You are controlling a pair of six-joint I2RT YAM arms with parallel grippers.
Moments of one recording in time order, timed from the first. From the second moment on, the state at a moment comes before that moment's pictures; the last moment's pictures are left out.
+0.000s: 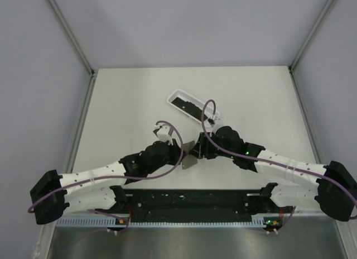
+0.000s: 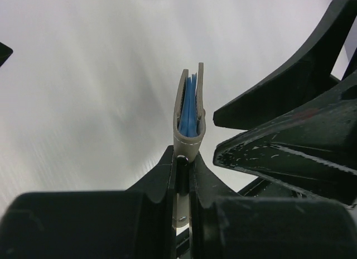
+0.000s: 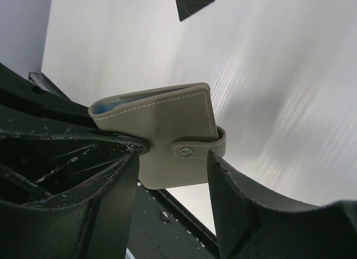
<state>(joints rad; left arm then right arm) -1.04 1.02 0.51 0.03 -0.25 -0.77 0.89 1.11 0.61 -0.02 -0.08 0.76</state>
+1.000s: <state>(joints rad) -1.06 1.01 0.51 0.00 -0.30 -0.75 0.90 1.29 0.66 -0.02 -0.05 0.80</state>
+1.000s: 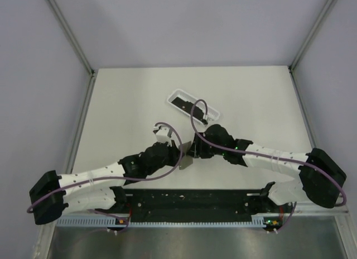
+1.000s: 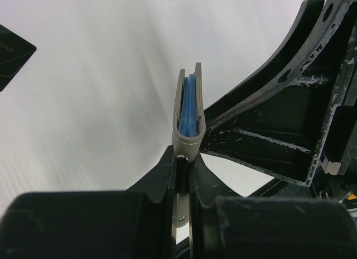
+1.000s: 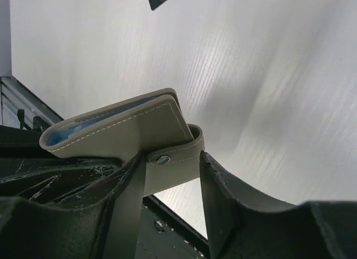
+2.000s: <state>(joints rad) -1.05 1.07 0.43 0.20 -0.24 -0.76 0.93 0.95 0.63 -0.31 0.22 0.73</state>
